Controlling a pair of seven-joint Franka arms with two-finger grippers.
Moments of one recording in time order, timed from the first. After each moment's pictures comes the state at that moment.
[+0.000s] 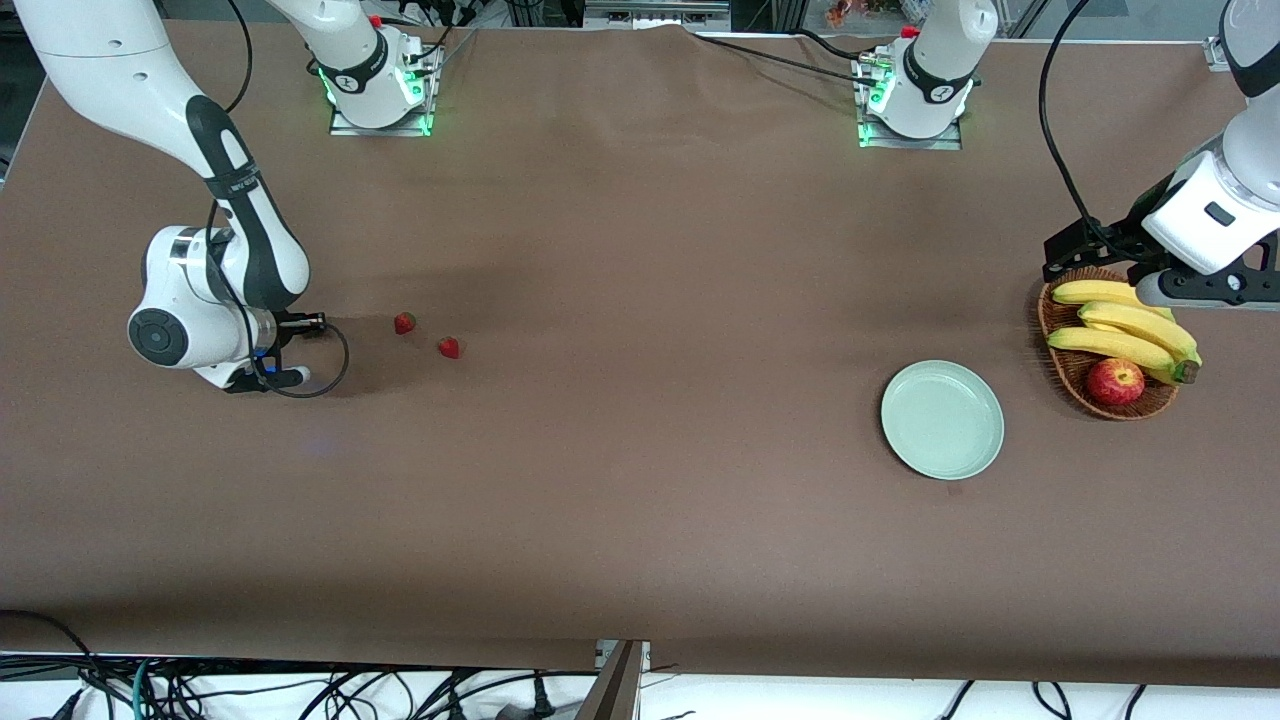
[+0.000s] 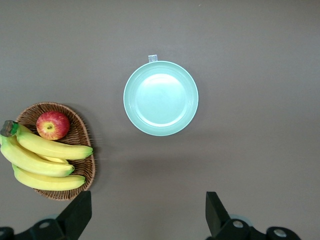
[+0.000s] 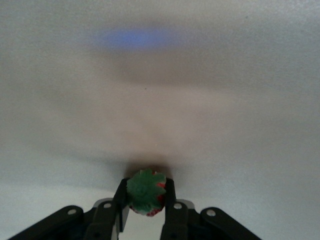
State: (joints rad) left arm -0.07 0.02 0.03 -1.68 -0.01 1.66 -0.03; right arm 0.01 0.51 -0.08 -2.04 -0.03 2.14 -0.18
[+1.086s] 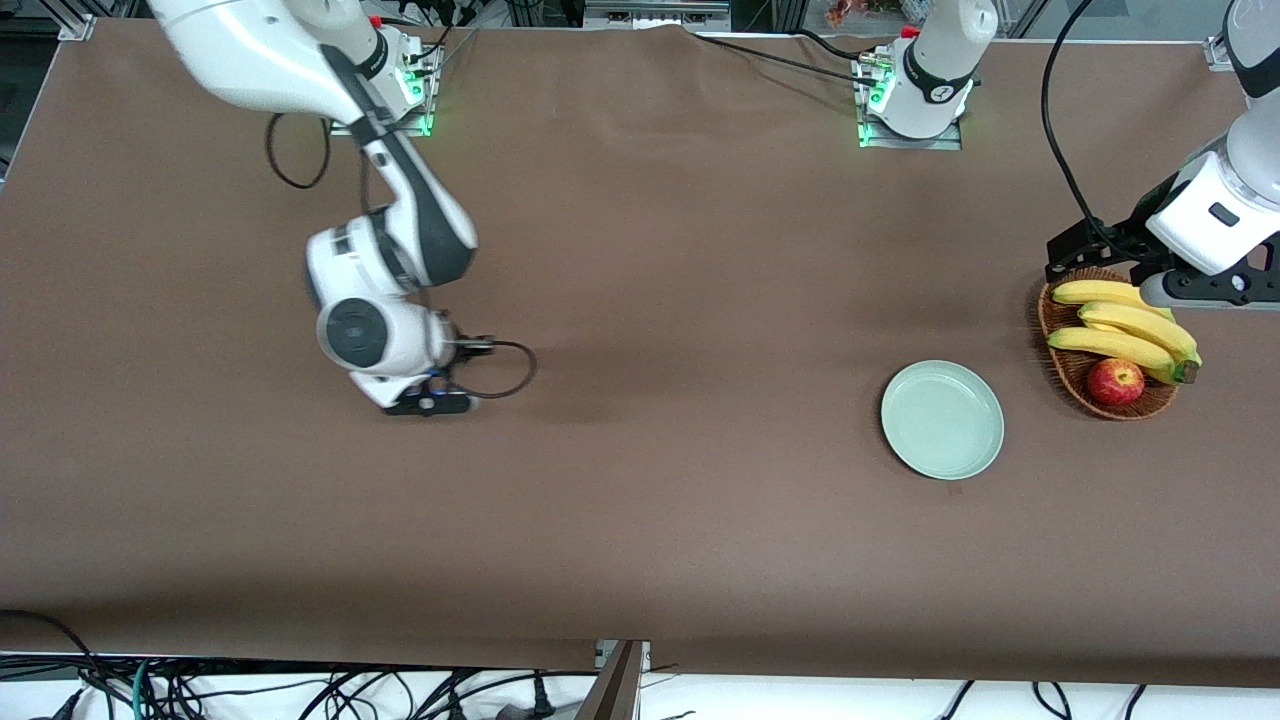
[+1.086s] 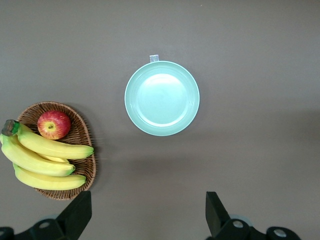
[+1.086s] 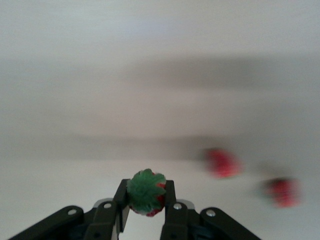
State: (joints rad) left arm -0.07 0.02 0.04 -1.68 -0.01 1.66 -0.03; right arm 0.36 0.61 0.14 -1.60 0.11 2.01 0.49
